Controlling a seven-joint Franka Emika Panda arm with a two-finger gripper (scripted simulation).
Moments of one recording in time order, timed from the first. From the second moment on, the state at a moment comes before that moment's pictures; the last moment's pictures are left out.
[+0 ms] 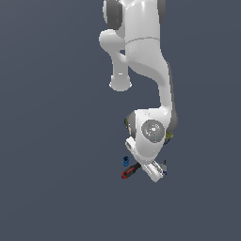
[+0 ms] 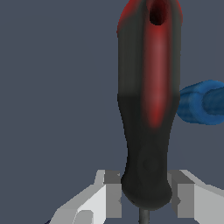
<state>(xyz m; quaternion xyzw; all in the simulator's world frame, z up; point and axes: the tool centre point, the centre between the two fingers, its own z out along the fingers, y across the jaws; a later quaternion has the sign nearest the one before) 0.102 0.095 0.026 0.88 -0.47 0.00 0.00</state>
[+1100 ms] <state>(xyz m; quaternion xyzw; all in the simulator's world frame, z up) 0.029 0.126 0.180 0.88 -0.47 0.00 0.00</state>
